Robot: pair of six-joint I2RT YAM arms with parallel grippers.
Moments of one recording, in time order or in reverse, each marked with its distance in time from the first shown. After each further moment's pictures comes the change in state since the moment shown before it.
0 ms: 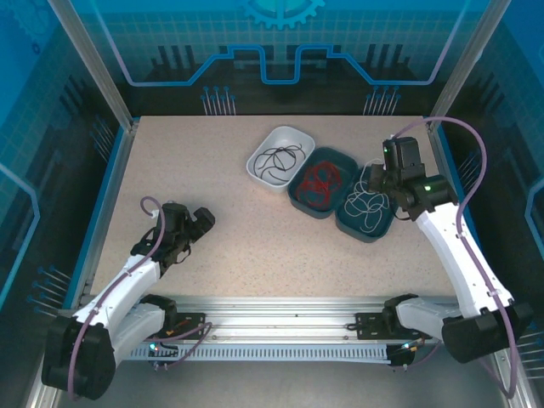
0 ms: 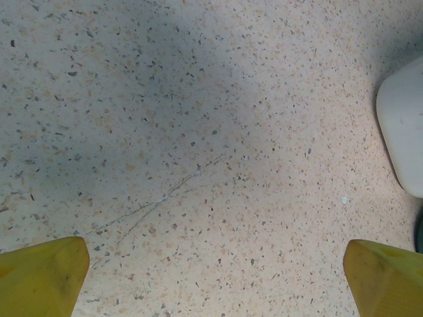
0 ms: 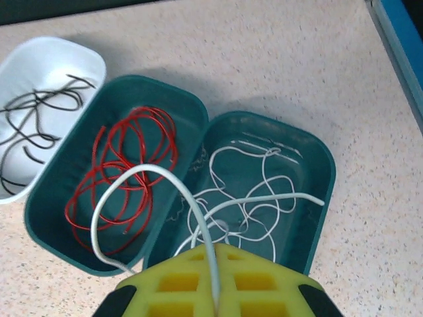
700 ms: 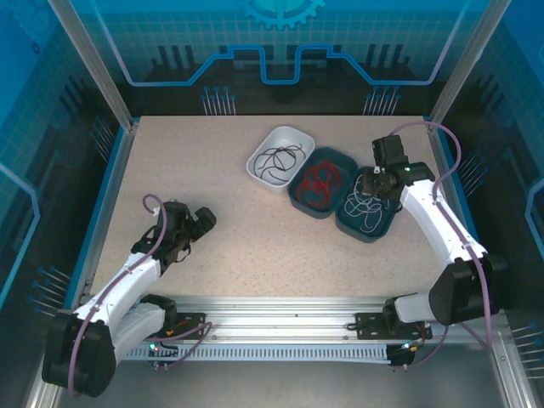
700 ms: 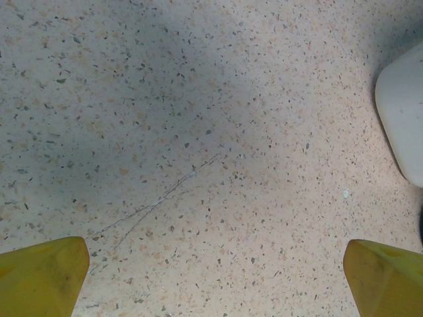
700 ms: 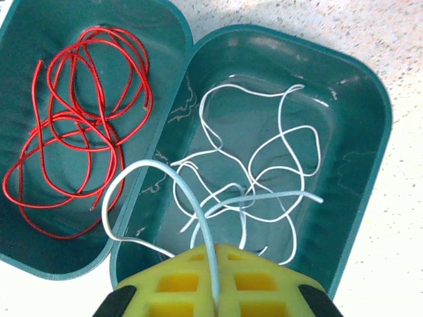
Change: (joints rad) left arm 0.000 0.019 0.014 0.000 0.007 0.039; right arm -0.067 0.217 -0.042 0.037 -0.116 0.006
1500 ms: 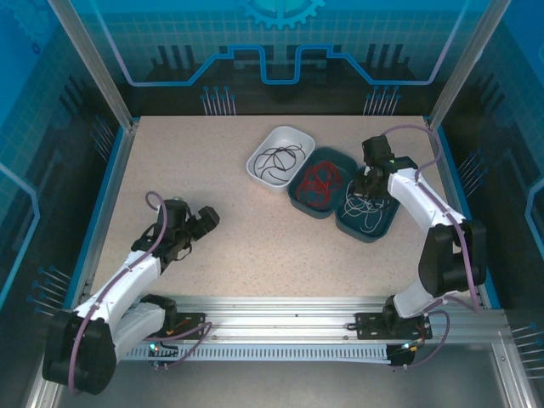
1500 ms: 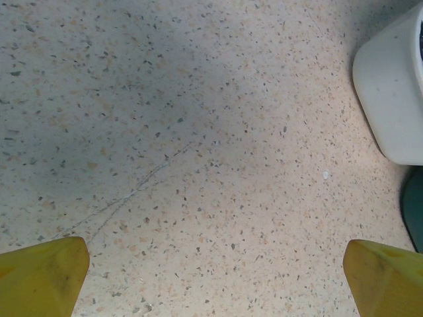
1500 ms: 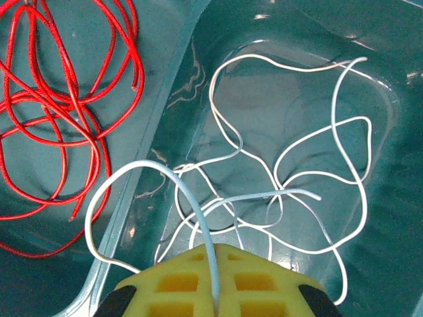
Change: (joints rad) left arm 0.000 0.014 0.021 0.000 0.079 0.035; right arm -0.009 0.189 0.005 0.061 -0.052 -0.003
